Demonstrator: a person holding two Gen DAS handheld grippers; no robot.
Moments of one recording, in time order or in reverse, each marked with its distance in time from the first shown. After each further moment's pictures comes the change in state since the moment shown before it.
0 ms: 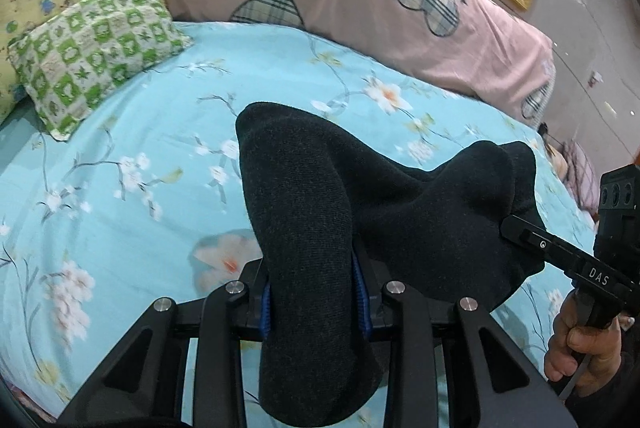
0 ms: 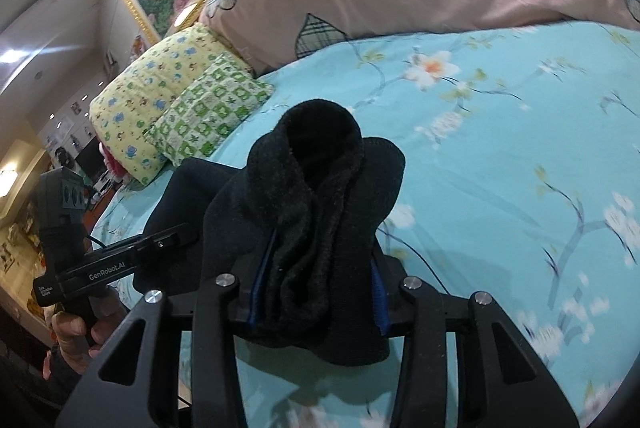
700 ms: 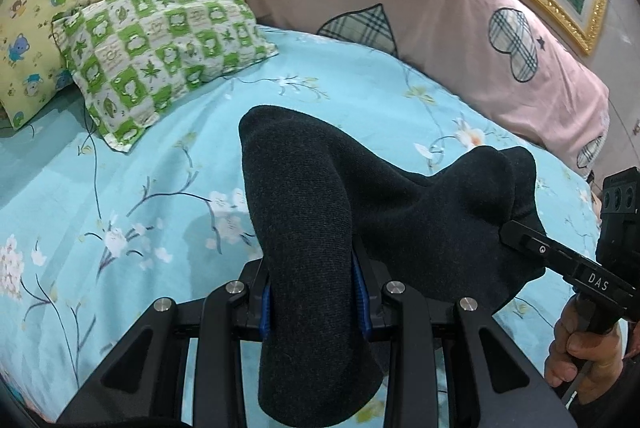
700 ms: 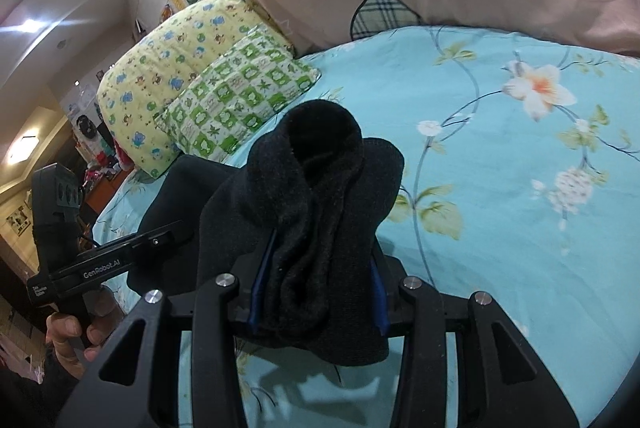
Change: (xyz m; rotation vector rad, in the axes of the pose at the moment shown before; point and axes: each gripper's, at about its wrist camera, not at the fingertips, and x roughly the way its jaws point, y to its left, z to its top) left arm 0.023 0.104 0.044 -0.124 -0.040 0.140; right arm 0.123 0.040 0.058 -0.095 0.084 0.114
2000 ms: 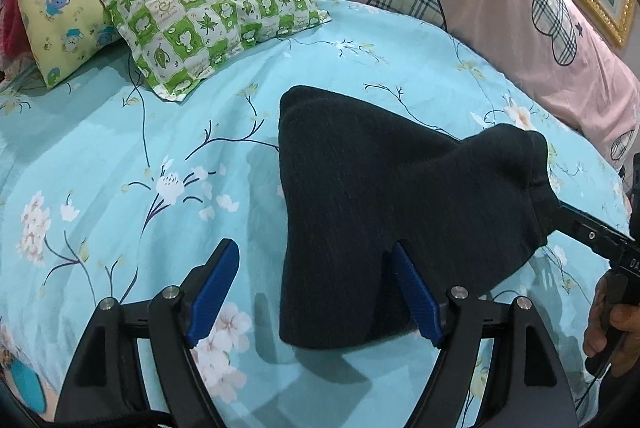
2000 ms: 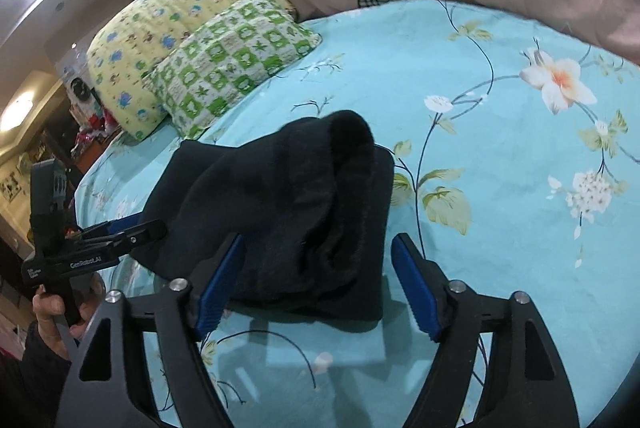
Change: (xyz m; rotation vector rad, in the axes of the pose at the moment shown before) left arm 0.002 0.034 -0.035 -0.030 0.074 0.130; right arm 0.025 -0.002 -0.006 -0.089 0.104 -0.036
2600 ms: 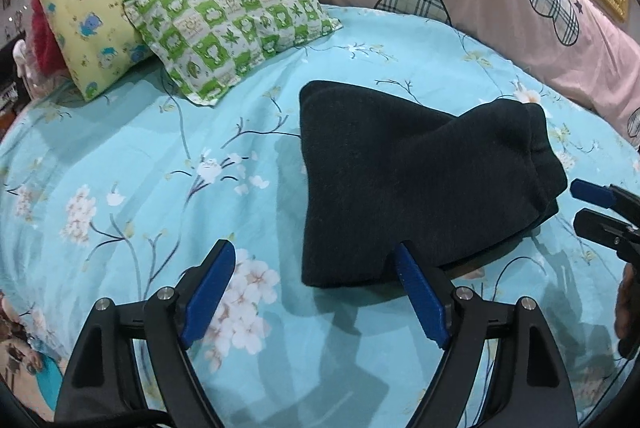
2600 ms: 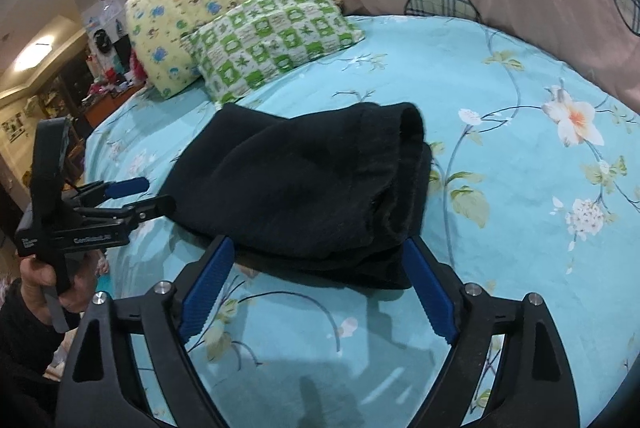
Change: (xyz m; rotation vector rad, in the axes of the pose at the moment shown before) left arm -0.032 -0.010 -0.030 0.061 -0.048 0.134; right arm -0.015 0.038 -0.016 -0.179 0.035 0.015
